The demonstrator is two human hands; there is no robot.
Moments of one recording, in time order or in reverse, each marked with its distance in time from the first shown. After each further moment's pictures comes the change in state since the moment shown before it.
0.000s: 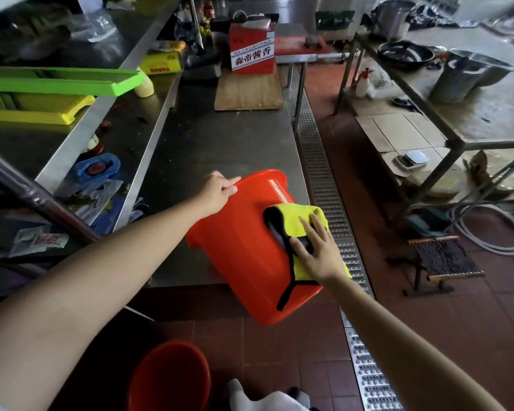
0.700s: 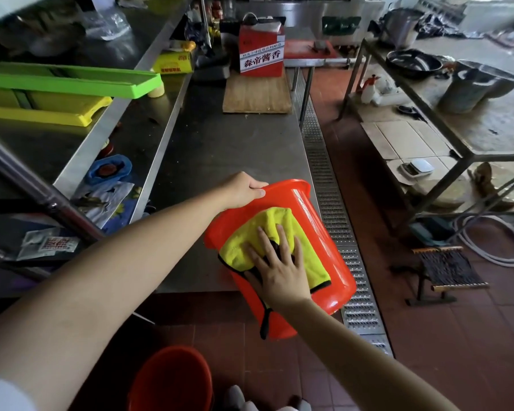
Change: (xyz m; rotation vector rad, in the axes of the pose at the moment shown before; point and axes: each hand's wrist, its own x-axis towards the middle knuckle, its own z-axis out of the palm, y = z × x) left_hand 0.034 0.004 -0.011 -0.074 -0.254 -0.003; right_hand -0.019 -0.093 0.075 -0.637 0.049 -0.436
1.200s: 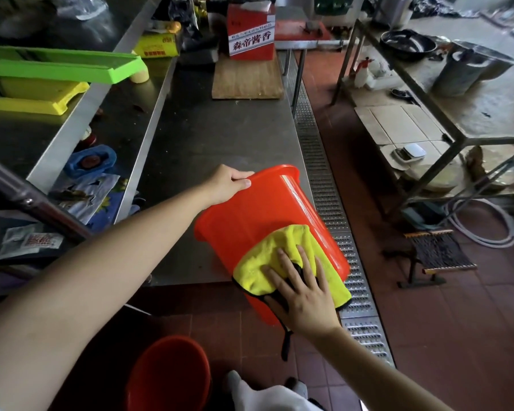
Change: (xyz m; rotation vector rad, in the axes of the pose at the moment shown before) left_hand -0.005 -0.015 0.006 -0.205 0.074 -0.021; right_hand -0.081 0.035 0.012 0.080 0.096 -0.034
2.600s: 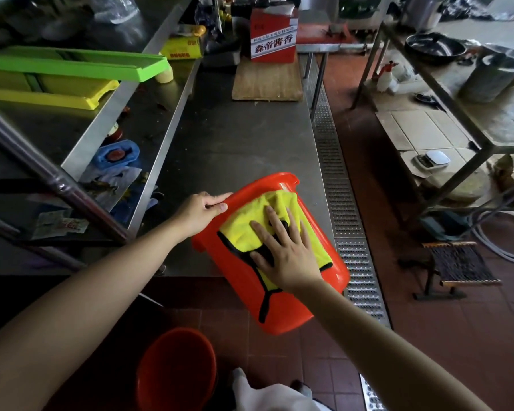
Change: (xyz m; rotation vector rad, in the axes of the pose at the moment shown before) left_hand -0.075 -0.078 -0.012 -0.031 0.118 0.012; right_hand 0.089 -0.011 -0.007 0.113 -0.102 0.041
